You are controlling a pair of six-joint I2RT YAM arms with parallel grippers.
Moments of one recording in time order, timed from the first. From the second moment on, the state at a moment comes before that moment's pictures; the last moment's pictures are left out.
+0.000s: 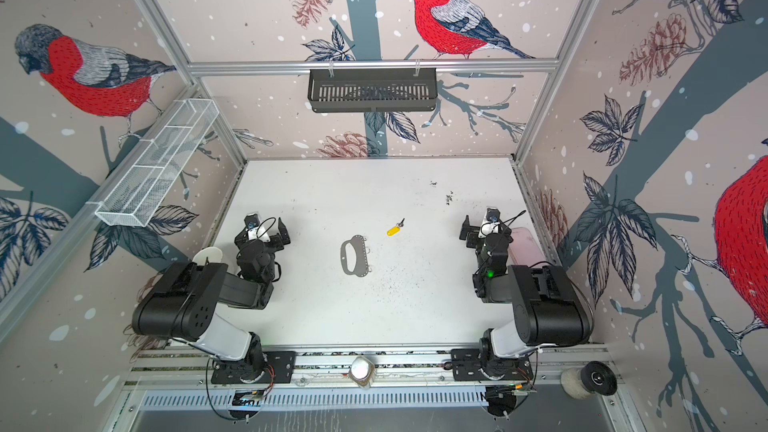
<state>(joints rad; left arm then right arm) -0.07 1.56 0.21 1.22 -0.36 -0.03 0.01 1.50 0.24 1.09 0.10 0.01</state>
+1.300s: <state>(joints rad) -0.29 0.99 0.43 0.42 -0.13 -0.37 0.30 1.22 0.54 0.43 -0.08 0.13</state>
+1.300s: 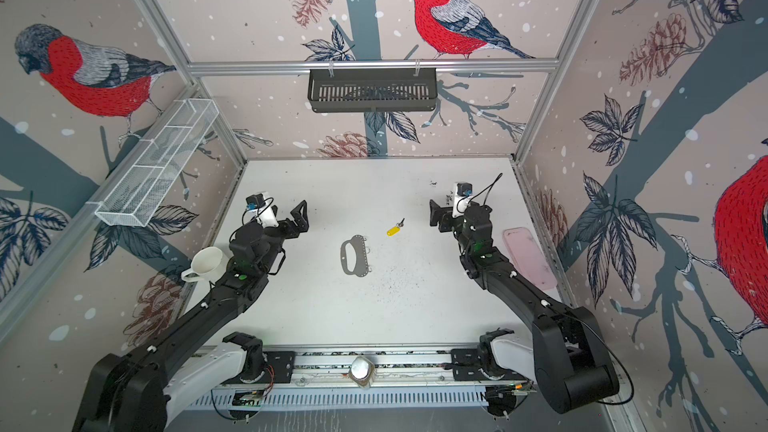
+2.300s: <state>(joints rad) -0.30 1.19 0.56 0.34 0.06 -0.42 0.85 1.60 0.62 0.29 -0.10 0.13</state>
